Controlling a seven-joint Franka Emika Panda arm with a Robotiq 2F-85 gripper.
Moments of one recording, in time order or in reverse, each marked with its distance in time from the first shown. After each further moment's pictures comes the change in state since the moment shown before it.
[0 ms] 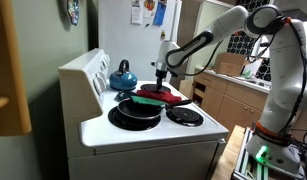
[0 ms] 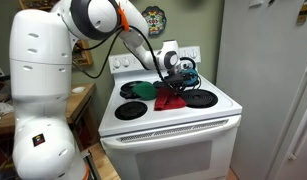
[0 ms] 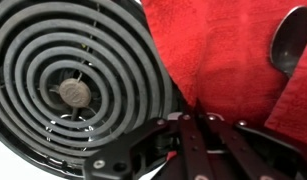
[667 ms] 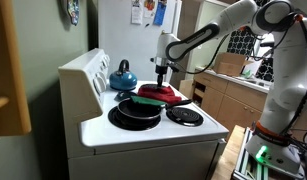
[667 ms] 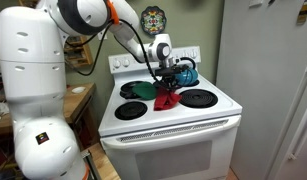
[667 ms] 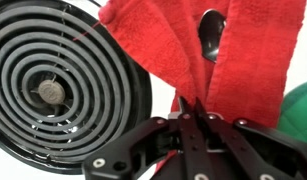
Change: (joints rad) arm 0.065 -0.079 0.010 0.003 -0.009 -0.164 0.137
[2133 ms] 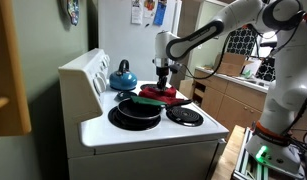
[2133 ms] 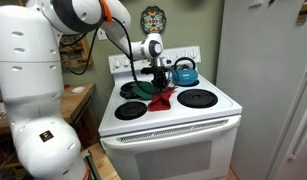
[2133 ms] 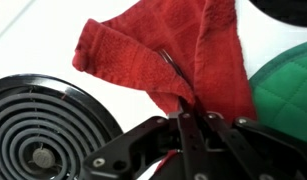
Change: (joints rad) arm 0.074 -0.036 0.007 -0.019 -0.009 -0.146 0.442
